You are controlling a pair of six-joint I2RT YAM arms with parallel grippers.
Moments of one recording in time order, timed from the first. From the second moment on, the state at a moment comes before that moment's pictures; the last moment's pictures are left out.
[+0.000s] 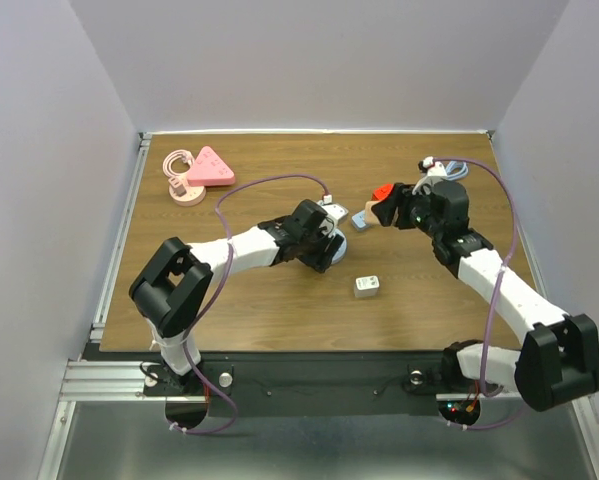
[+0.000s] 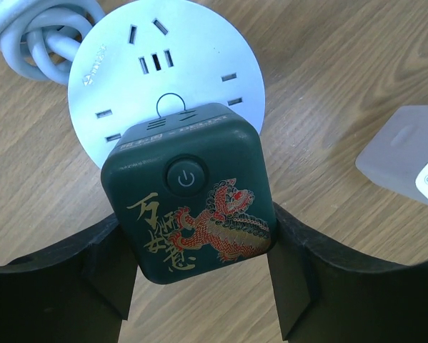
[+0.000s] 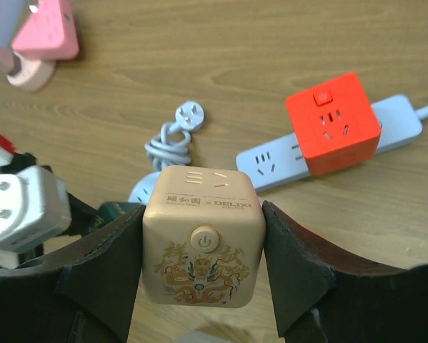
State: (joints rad) left arm -0.80 1.72 1.10 -0.24 0.05 -0.11; right arm 0.27 1.16 0.78 0.08 -0.20 0.36
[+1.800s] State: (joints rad) left arm -0.85 1.60 1.14 -0.41 0.02 -0.10; right arm 0.27 1.19 0.83 0.00 -0.22 0.30
